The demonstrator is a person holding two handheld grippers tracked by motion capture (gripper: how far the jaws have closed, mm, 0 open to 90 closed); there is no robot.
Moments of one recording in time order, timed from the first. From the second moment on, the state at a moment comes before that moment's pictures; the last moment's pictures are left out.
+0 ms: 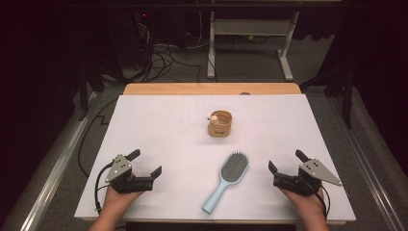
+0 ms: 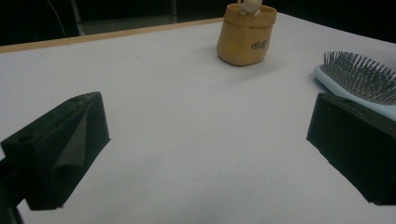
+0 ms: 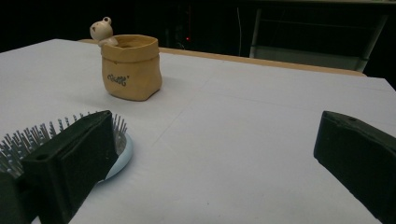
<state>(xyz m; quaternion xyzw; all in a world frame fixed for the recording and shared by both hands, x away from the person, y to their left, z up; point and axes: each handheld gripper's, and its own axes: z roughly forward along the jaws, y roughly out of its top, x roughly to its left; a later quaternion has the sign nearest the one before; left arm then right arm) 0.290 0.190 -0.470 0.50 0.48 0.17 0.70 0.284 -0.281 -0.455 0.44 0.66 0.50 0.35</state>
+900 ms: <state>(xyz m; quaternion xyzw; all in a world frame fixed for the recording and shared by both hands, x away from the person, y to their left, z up) 0.288 0.195 -0.467 0.49 0.47 0.20 0.71 0.285 -0.278 -0.456 0.44 0.67 0.49 0.34</state>
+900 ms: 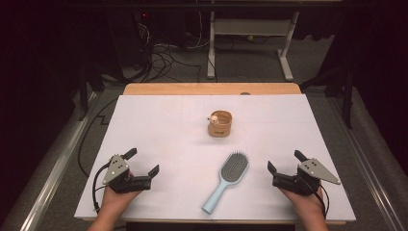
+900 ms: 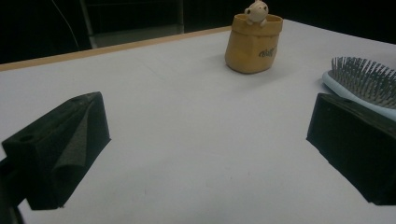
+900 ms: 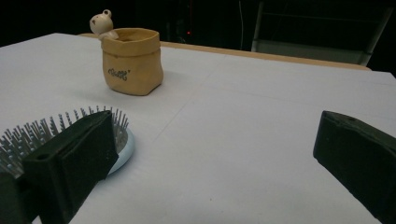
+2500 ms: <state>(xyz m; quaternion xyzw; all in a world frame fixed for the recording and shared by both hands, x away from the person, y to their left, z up) 0.290 0.199 -0.468 0.49 0.47 0.19 0.71 0.243 -0.101 -0.465 0.25 0.84 0.48 0.11</state>
